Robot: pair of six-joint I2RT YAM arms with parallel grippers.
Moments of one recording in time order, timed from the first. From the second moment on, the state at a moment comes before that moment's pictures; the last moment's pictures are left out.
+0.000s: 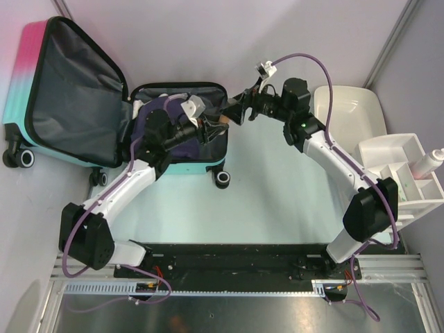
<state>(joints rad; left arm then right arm) -0.42 1.37 1.06 0.38 0.69 0.00 0.48 1.62 1.50 0.15 -0.61 0.29</state>
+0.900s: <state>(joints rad) -0.45 1.28 0.96 0.41 0.61 0.06 0.11 1.26 1.47 -0.24 -0.55 0.05</state>
